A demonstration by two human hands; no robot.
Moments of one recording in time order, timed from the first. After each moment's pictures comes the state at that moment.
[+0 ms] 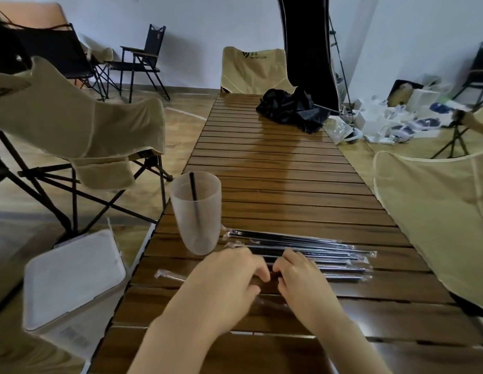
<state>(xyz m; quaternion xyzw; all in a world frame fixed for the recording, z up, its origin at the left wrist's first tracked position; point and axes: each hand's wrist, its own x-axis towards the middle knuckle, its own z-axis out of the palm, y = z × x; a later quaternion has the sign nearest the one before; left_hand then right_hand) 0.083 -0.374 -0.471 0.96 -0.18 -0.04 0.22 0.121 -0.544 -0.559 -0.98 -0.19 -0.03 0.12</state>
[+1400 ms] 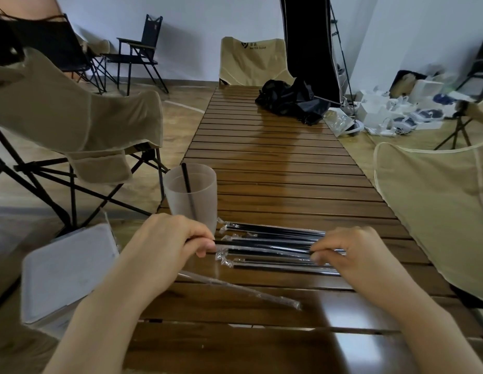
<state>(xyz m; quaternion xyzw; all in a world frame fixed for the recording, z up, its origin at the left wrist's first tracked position) 0.109 -0.306 -0.470 0.96 -0.15 0.06 0.21 0.122 -0.609 -0.488 -0.94 -0.19 -0.04 0.28</state>
